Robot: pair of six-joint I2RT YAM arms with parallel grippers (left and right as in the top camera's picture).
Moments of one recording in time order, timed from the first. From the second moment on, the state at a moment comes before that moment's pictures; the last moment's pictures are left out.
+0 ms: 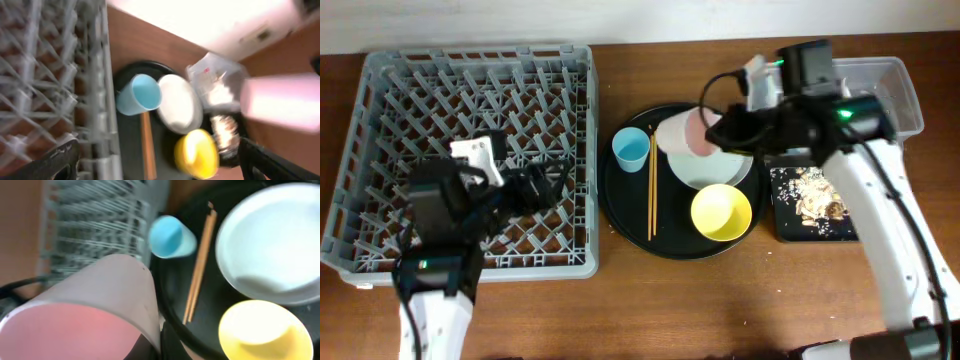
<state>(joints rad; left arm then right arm) 0.07 1.05 0.86 -0.36 0.63 -0.45 0.16 1.58 1.62 -1.03 -0.57 0.29</state>
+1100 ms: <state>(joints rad) -0.07 1.56 0.87 0.53 1.37 -1.37 0.34 1.74 1.30 -0.22 -1.10 0.30</state>
